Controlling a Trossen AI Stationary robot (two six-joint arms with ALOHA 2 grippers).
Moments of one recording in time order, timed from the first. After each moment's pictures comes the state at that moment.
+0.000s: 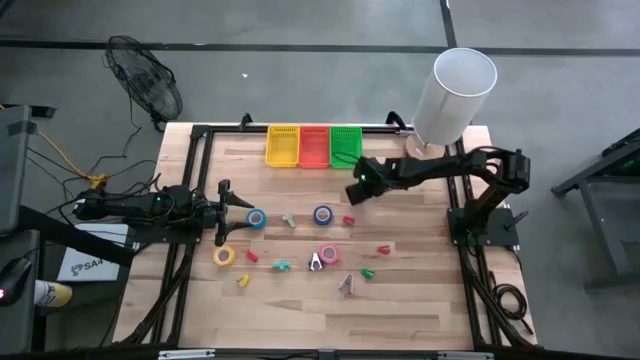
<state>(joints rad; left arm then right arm) -0.08 0.02 0.04 -0.05 -0.01 0.60 -0.30 1.65 0.92 -0.37 0.13 0.81</state>
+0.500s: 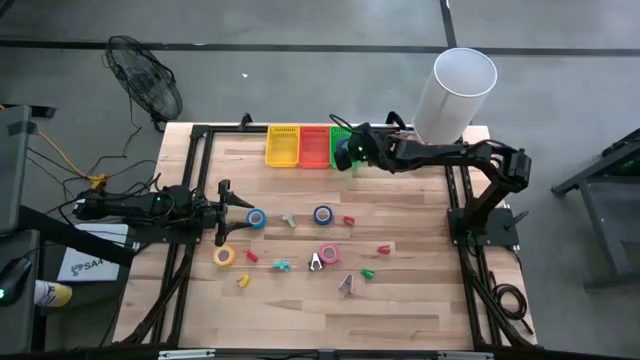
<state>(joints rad) -0.08 0.02 0.04 -0.05 -0.01 0.60 -0.37 1.65 1.10 -0.19 0.48 0.49</state>
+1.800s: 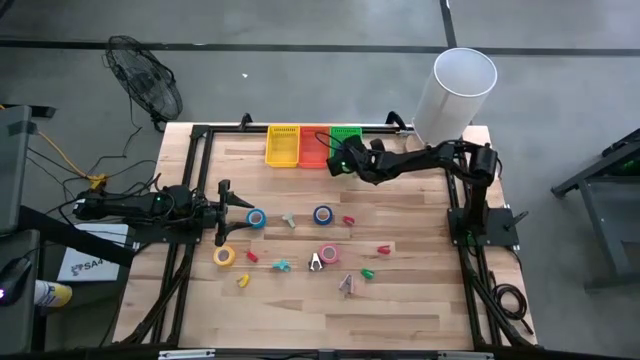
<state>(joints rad) -0.08 0.02 0.04 -0.05 -0.01 0.60 -0.34 1.90 1.10 -0.05 0.68 0.57</state>
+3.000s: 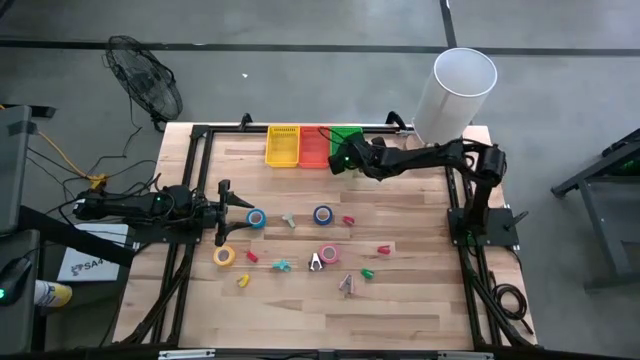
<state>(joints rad) -0.08 0.02 0.04 -0.05 -0.01 0.60 -0.36 1.83 1.10 -0.10 0.59 0.58</state>
